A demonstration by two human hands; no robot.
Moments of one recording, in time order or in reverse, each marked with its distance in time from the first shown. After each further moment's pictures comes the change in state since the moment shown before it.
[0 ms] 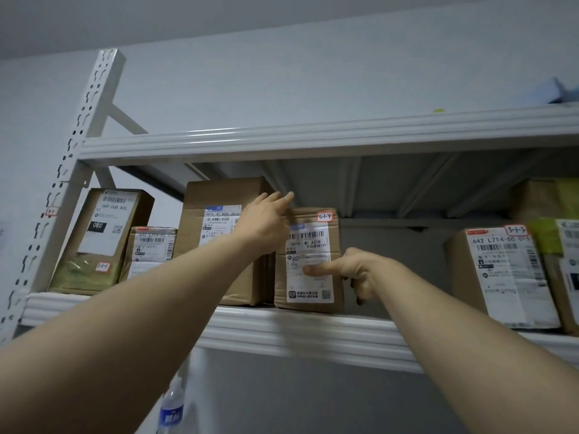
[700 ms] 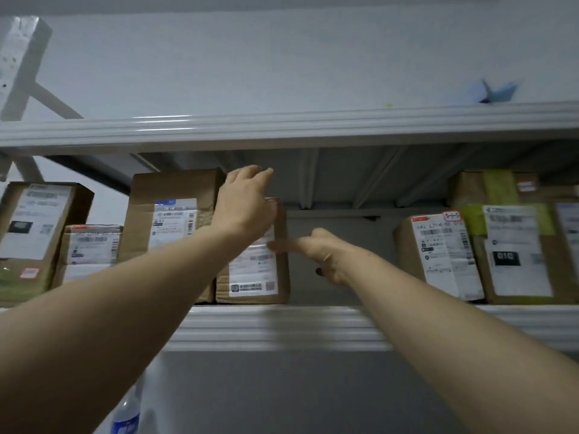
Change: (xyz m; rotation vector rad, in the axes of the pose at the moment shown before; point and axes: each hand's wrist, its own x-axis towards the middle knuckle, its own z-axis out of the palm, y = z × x) left_hand 0.003 0.029 0.011 -0.009 0.269 0.145; right_hand -0.017 -0.004 0.007 0.009 0.149 -0.084
